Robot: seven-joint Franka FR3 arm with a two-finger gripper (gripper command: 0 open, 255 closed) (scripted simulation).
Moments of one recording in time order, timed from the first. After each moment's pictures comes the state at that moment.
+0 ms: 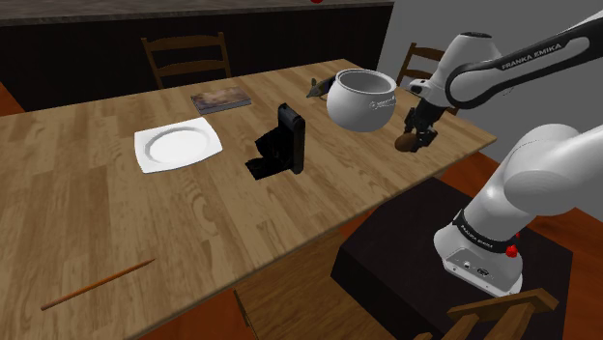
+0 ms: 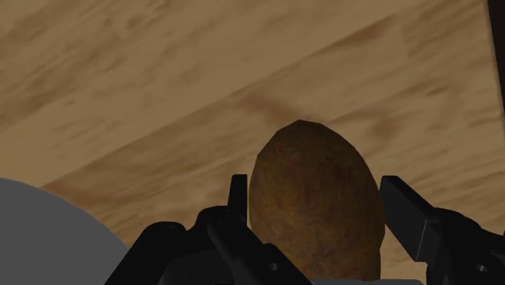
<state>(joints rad) 0.02 -0.64 -0.66 -2.95 -0.46 2.44 -1.08</state>
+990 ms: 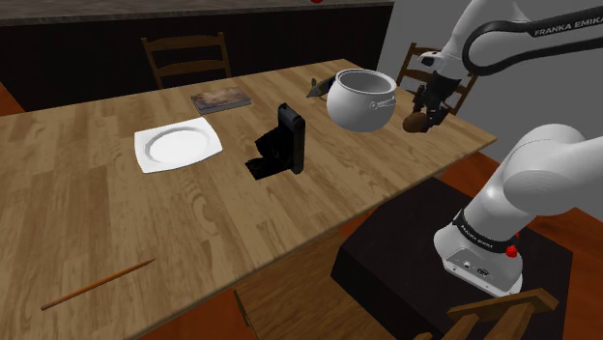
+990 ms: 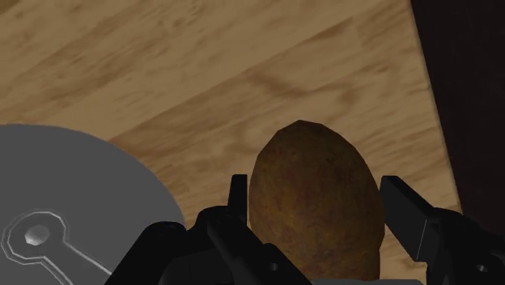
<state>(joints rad) 0.01 -0.83 -0.56 -2.85 -0.39 2.14 -1.07</state>
